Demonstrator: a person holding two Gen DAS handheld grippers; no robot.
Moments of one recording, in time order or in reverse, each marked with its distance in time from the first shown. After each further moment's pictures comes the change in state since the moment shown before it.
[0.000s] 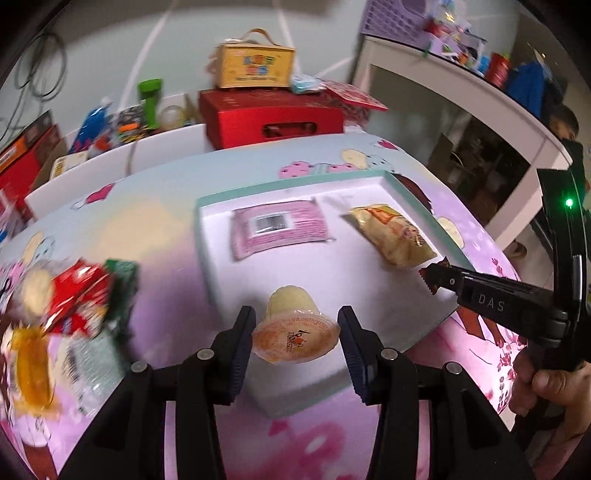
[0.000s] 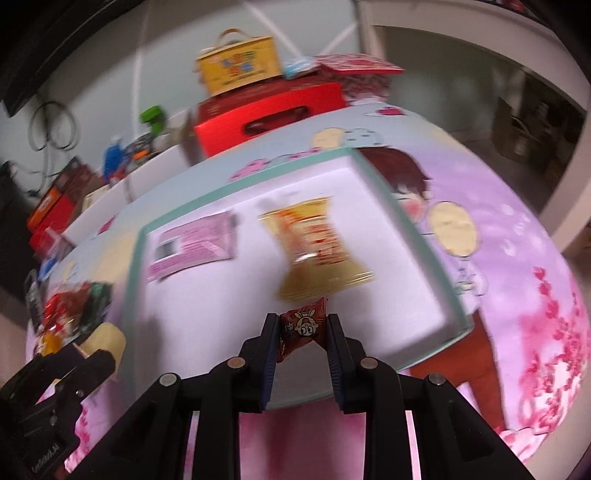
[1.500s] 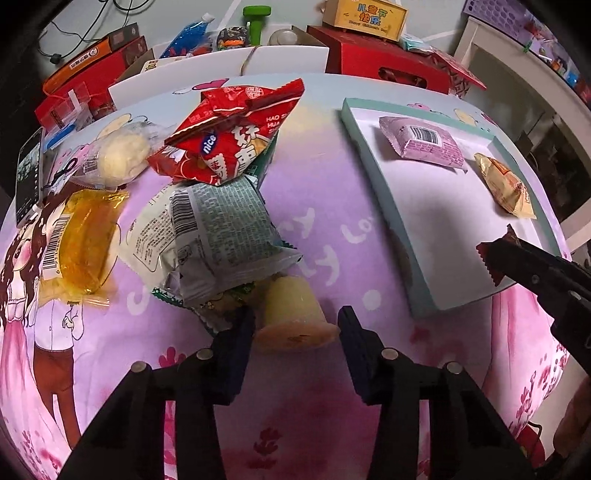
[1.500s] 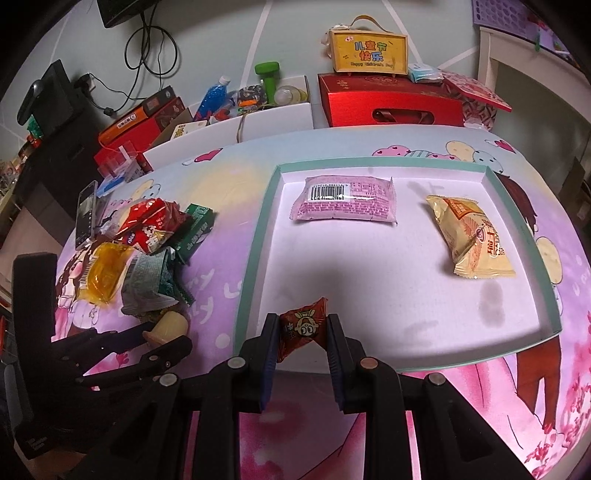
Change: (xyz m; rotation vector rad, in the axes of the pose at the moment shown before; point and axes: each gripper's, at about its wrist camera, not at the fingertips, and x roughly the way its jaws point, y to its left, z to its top) left arm 0.002 0.086 -0.075 -0.233 0.187 0.226; right arm -0.015 0.121 -0.052 -0.313 0.035 0.205
